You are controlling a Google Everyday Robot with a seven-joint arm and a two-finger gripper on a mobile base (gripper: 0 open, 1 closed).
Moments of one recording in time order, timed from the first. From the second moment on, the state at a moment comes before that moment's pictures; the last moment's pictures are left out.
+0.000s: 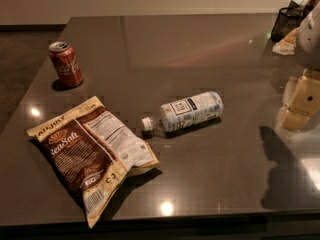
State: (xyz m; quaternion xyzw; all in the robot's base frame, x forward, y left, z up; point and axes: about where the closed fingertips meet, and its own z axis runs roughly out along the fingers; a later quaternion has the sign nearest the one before) arm 0.438 -0.217 0.976 -0.60 0.78 -0.03 0.16
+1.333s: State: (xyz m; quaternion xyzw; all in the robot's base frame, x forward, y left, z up) arm 0.474 -0.117 0.929 -0.72 0.68 -0.01 0.14
